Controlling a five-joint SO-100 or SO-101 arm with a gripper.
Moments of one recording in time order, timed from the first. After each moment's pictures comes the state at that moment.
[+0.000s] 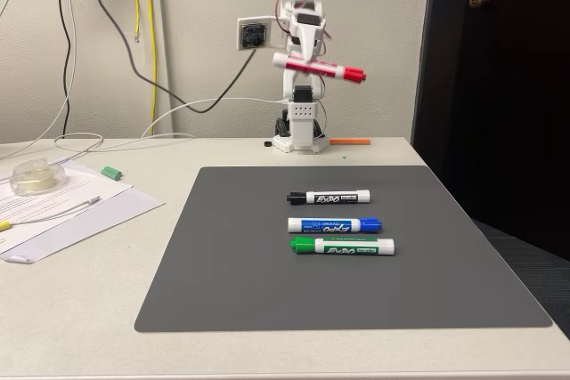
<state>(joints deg) -4.0 148.9 129.9 32.4 -3.3</state>
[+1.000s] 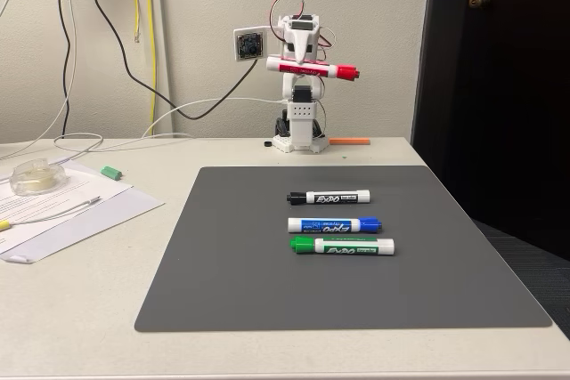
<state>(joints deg) -2.0 150.9 132.6 29.4 1.4</state>
